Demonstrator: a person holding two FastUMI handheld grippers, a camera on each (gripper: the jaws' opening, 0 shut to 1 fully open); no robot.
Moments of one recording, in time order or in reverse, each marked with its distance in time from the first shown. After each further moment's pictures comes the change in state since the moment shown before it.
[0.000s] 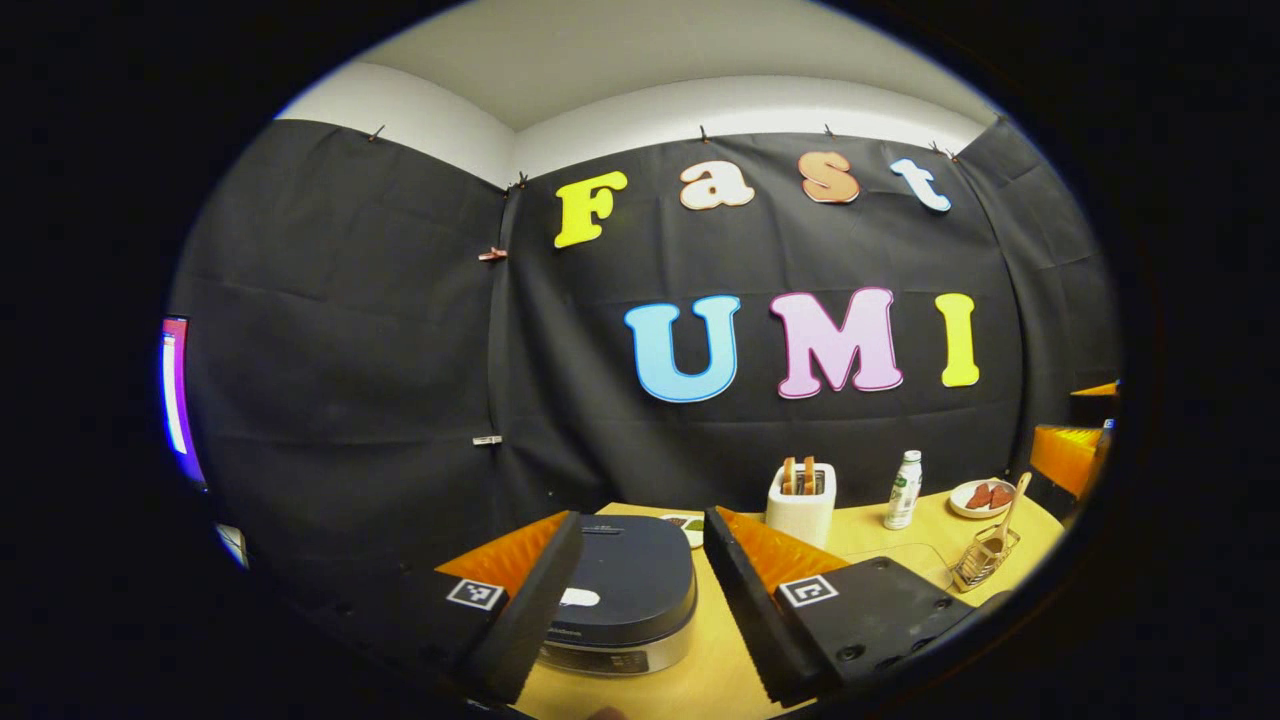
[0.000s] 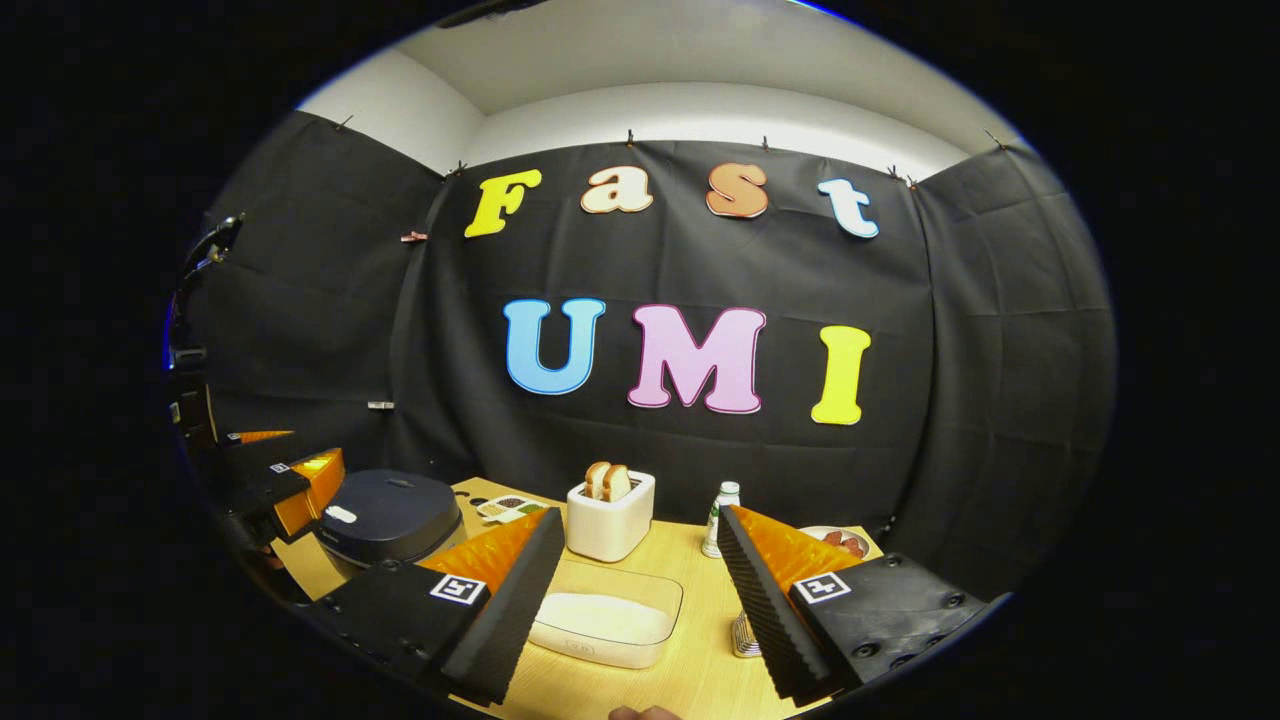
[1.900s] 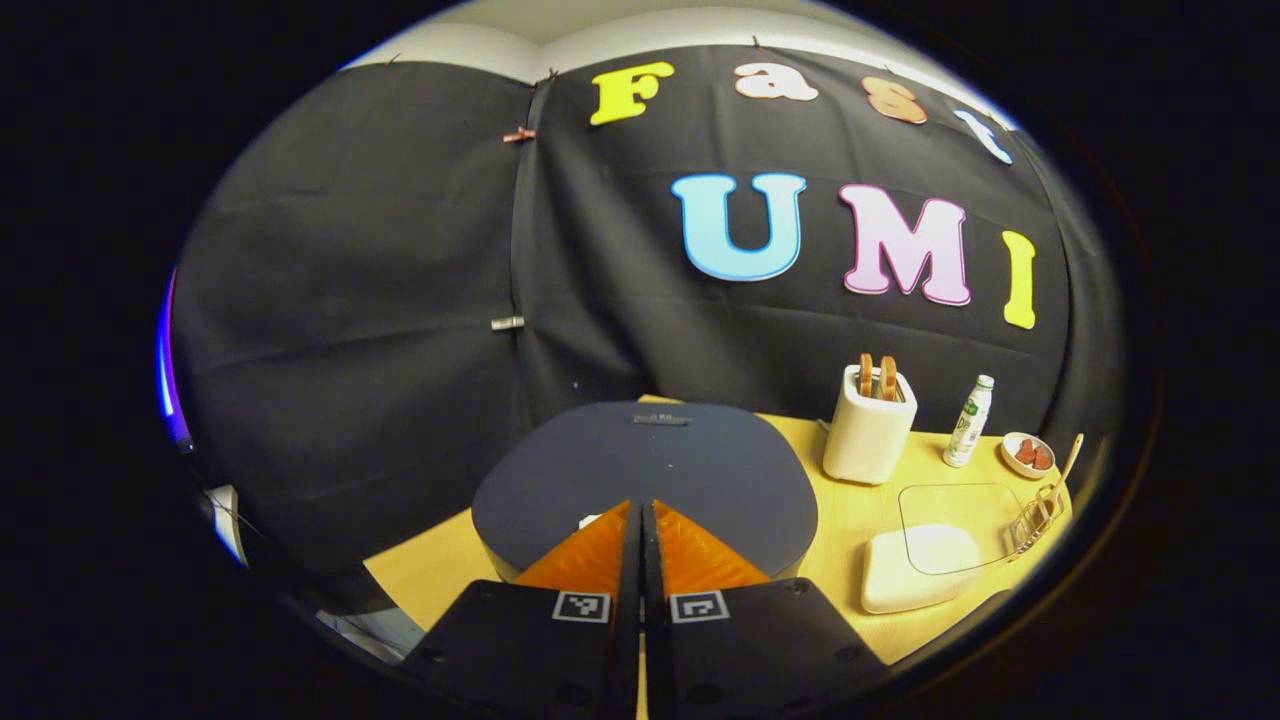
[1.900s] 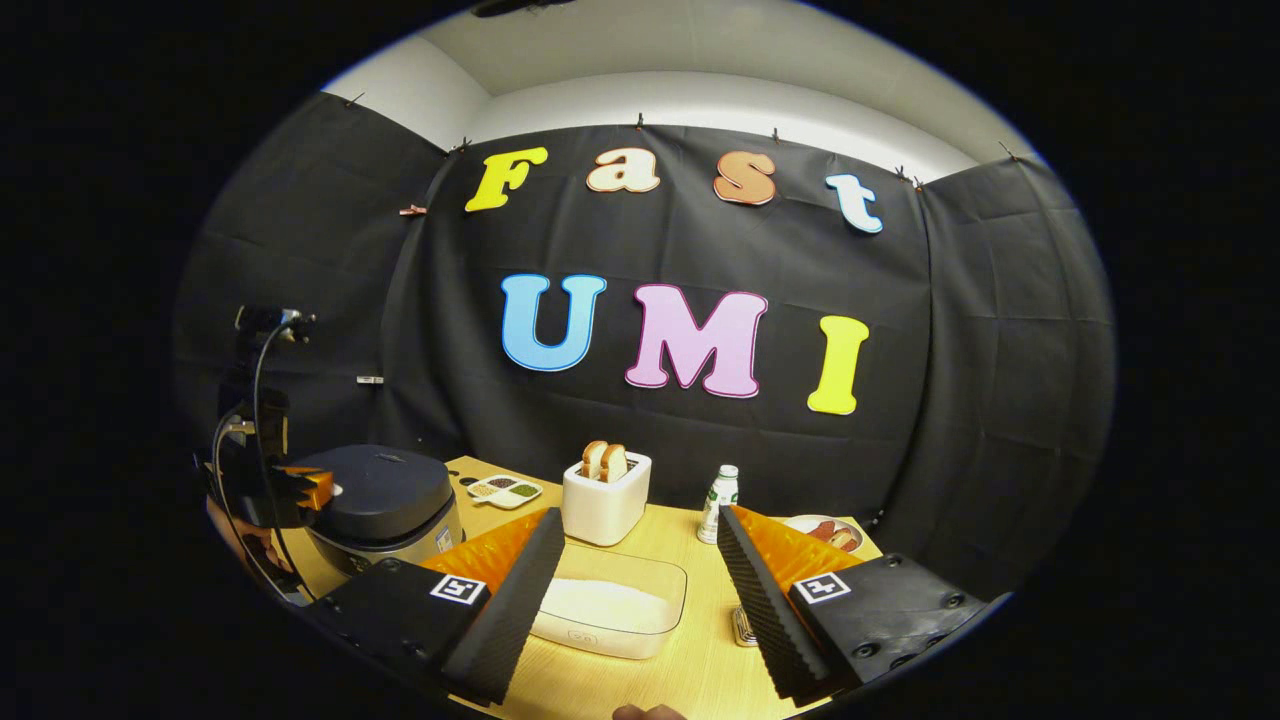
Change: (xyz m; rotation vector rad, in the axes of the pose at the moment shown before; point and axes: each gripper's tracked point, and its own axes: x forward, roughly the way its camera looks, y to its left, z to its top) left arm 0.074 0.053 -0.102 -0.041 0.253 0.060; right arm 0.004 0.016 -0.020 -0.039 0.049 -0.040
